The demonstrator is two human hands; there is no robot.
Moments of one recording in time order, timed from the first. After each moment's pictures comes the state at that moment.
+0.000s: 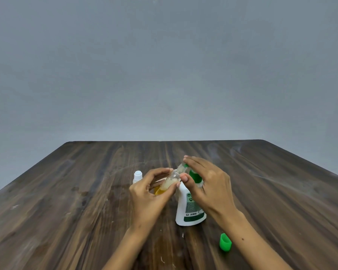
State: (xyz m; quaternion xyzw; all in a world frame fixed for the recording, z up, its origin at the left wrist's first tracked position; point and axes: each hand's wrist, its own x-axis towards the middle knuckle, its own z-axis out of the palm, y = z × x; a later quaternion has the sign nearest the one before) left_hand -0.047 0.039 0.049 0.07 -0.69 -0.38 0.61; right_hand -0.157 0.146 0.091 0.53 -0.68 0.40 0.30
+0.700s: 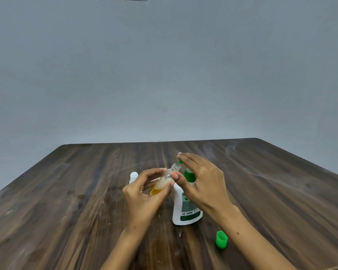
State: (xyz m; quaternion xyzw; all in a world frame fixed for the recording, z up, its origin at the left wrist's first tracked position) left_hand -0.042 0.042 0.052 0.08 -0.70 -0.35 0.62; right_hand -0.152 0.145 0.100 0.53 -0.70 0.38 0.30
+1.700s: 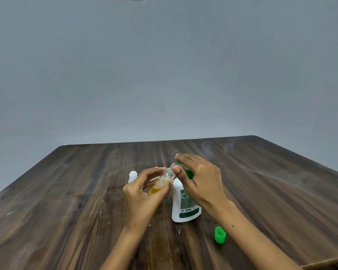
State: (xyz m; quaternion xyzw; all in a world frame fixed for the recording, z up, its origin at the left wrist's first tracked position) left_hand -0.042 0.043 0.053 0.09 -0.70 -0.35 0.62; right_hand -0.156 0.142 0.097 0.53 -0.70 0.40 0.29
